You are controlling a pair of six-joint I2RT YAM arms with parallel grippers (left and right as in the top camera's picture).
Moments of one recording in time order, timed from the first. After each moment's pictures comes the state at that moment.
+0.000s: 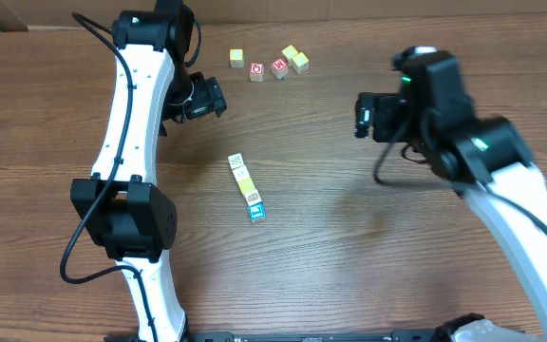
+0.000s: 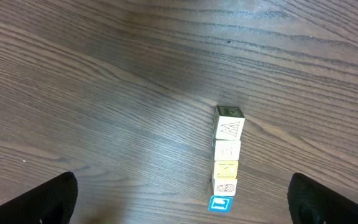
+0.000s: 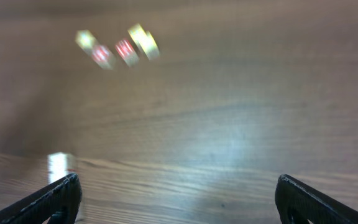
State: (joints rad) left arm -0.09 2.14 2.21 -1.62 -0.02 -0.50; right arm 0.37 1.37 1.45 -0.87 0.07 0.33
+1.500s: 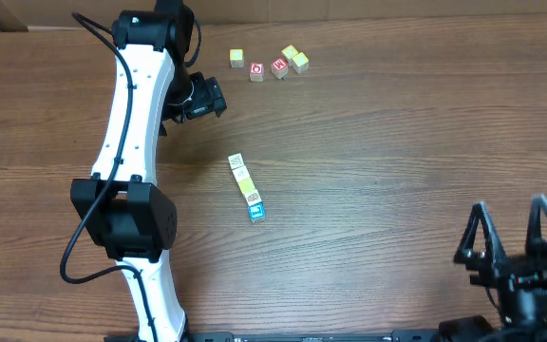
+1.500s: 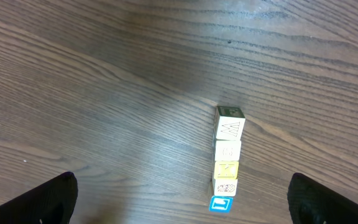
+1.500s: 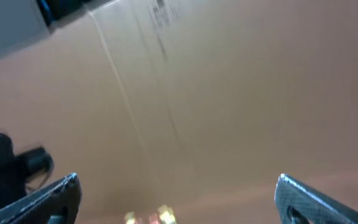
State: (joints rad) left arm -0.09 2.14 2.21 -1.62 -0.02 -0.50; right arm 0.17 0.02 0.54 -0.23 0.07 0.33
